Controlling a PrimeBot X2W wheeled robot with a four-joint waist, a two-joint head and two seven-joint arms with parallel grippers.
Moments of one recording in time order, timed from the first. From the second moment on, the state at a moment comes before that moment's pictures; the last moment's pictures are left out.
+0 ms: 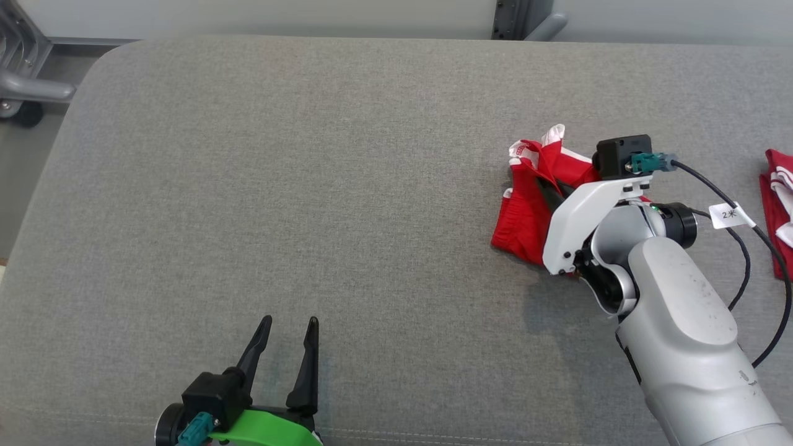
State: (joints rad) left arm -0.02 0.18 -0.43 0.16 -0.47 0.06 -0.26; right arm -0.60 -0.09 0.17 0.54 0.34 0.13 0.27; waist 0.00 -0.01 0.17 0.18
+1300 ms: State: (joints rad) left arm 0.09 0.13 -0.30 0.18 -0.41 0.03 -0.26; right arm -0.24 -0.15 -0.05 0.17 0.20 0.13 0.06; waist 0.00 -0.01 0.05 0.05
